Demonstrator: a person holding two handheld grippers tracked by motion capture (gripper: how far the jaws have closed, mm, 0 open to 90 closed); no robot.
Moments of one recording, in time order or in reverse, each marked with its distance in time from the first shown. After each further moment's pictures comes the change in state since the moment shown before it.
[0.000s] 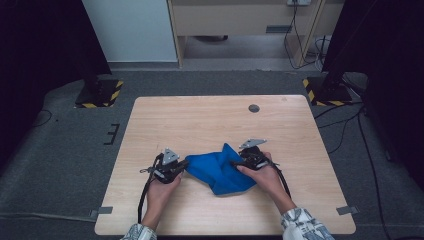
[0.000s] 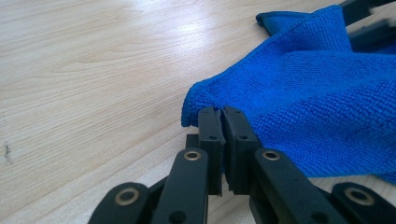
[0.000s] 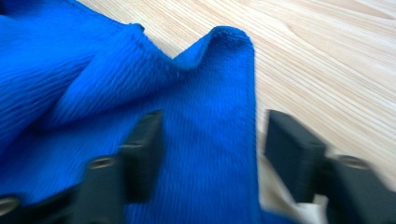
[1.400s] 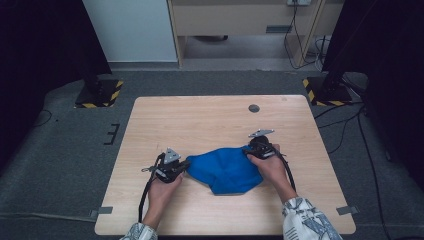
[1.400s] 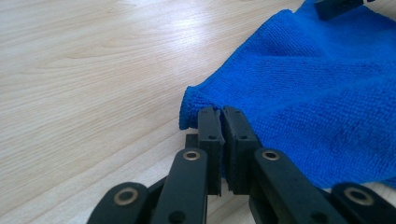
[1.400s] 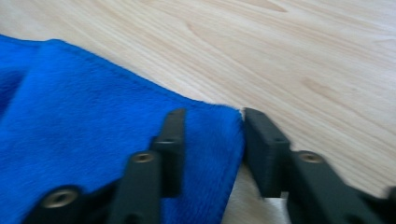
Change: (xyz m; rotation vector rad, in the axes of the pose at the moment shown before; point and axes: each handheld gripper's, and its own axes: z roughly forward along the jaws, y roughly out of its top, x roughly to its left) left arm 0.000 0.001 0.006 0.009 -0.020 -0.015; right arm -0.043 0.009 -0.005 0.051 -0.137 0.071
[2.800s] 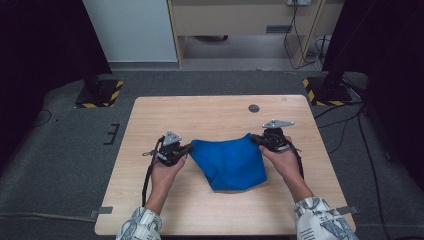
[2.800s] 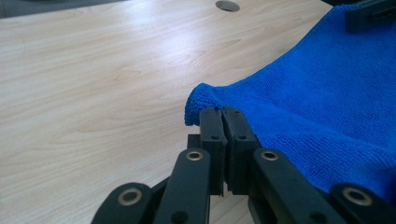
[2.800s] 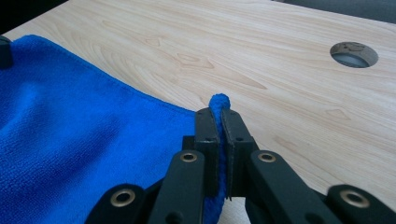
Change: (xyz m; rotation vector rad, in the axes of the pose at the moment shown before) left arm 0.009 0.056 -0.003 -0.084 -0.034 -0.037; right arm -0.018 0.021 -0.059 -0.200 0.096 0.032
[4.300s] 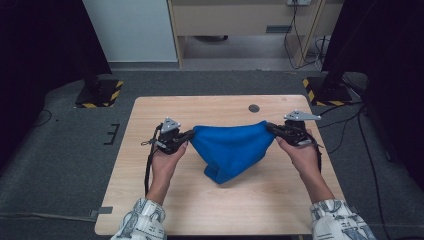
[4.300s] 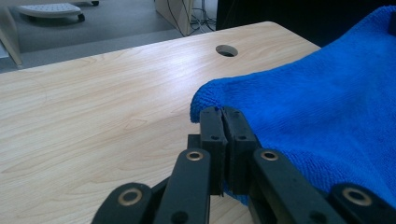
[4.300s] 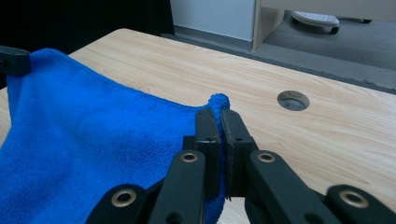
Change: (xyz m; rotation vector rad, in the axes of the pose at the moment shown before) left arm 0.000 0.041 -0.011 -0.083 0.013 -0.018; right arm -0.017 0.025 -0.063 -0.142 -0.040 -0.003
